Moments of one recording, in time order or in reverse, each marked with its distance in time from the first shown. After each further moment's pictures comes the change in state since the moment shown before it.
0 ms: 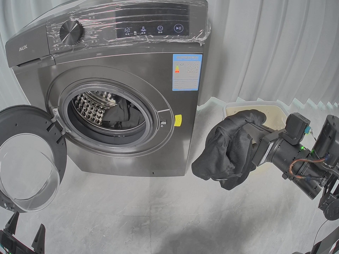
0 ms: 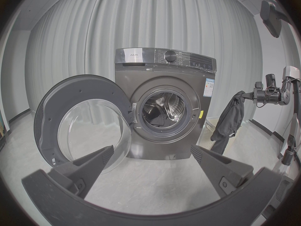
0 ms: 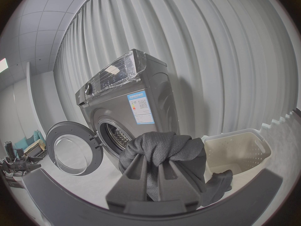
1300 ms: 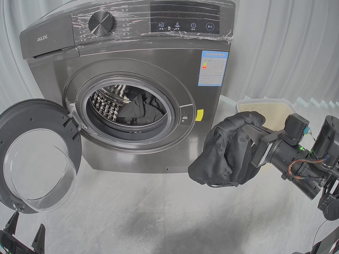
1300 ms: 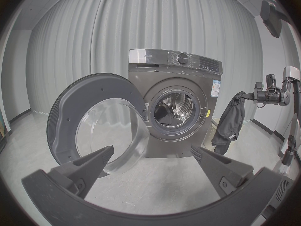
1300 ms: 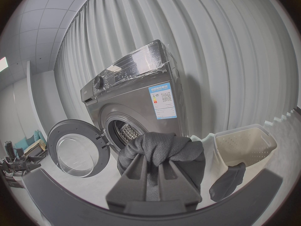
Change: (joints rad) left arm 0.001 0.000 0.000 0.000 0.000 -0.001; right arm 0.001 0.005 0.001 0.000 0.000 0.001
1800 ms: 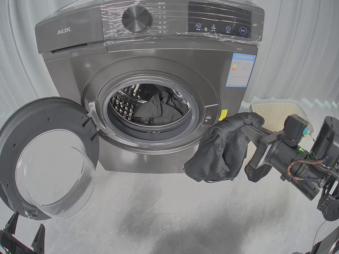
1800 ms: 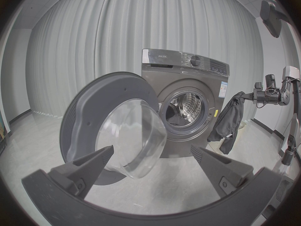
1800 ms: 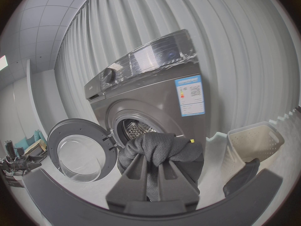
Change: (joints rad) left arm -0.001 0.000 0.000 0.000 0.000 0.001; right arm 0.000 0.004 0.001 0.000 0.000 0.001
